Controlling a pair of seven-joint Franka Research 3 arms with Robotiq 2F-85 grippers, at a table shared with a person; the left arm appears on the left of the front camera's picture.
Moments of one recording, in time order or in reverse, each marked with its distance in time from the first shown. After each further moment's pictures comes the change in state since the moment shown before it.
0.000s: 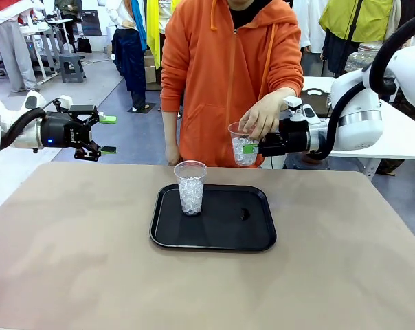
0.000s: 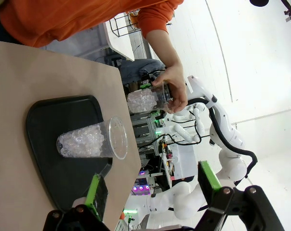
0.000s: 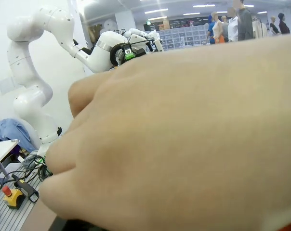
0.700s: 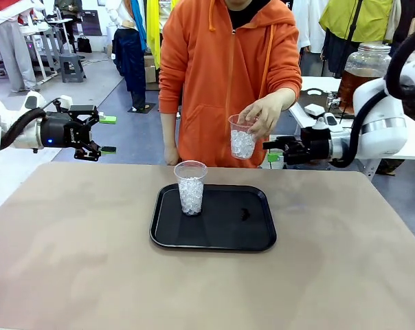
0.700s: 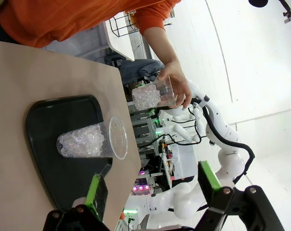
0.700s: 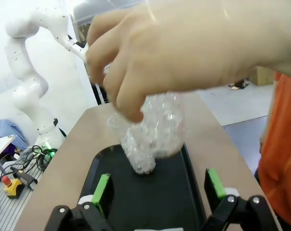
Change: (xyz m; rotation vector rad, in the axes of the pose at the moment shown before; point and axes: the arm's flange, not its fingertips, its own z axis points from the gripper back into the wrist) left arm 0.000 0.000 0.000 0.000 0.000 0.000; right arm -0.038 0.006 0.074 -0.061 0.012 -0.016
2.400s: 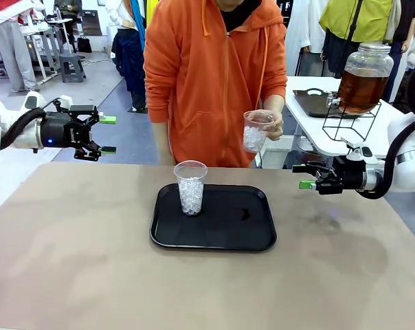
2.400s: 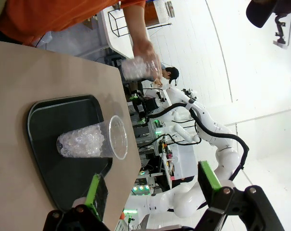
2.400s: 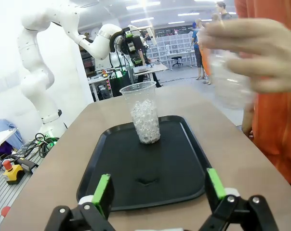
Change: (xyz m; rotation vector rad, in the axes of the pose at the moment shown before) left arm 0.000 0.000 0.000 0.000 0.000 0.000; right arm -0.075 0.026 0.066 -0.024 -0.065 0.021
